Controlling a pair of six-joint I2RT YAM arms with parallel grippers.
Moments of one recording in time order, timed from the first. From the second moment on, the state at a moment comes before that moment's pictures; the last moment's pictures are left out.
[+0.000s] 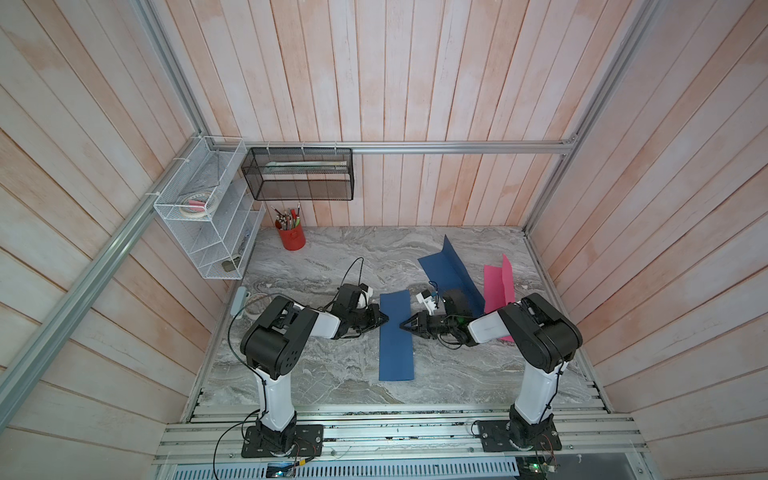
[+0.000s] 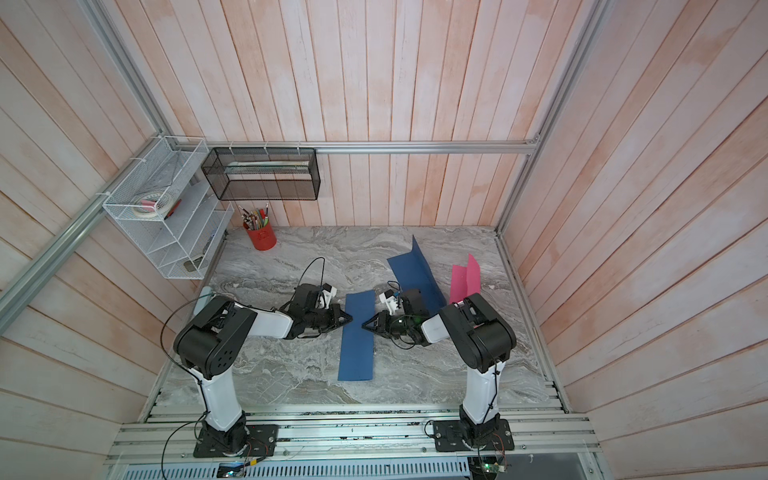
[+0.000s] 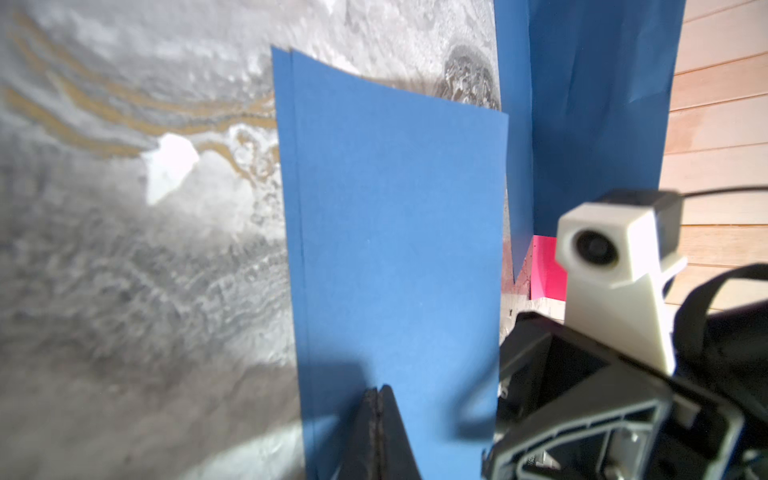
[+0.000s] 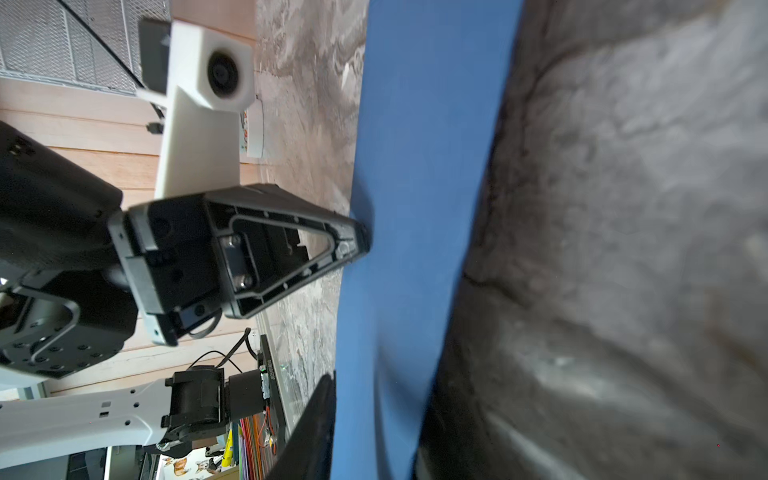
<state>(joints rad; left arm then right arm) -0.46 1.91 0.80 0.34 0.58 -0.77 0.50 1.88 0.65 0.55 -0.82 0.85</state>
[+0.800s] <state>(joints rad) -0.47 1.93 0.80 0.35 0.62 -0.77 0.59 1.72 0.51 0.57 -0.72 0.94</state>
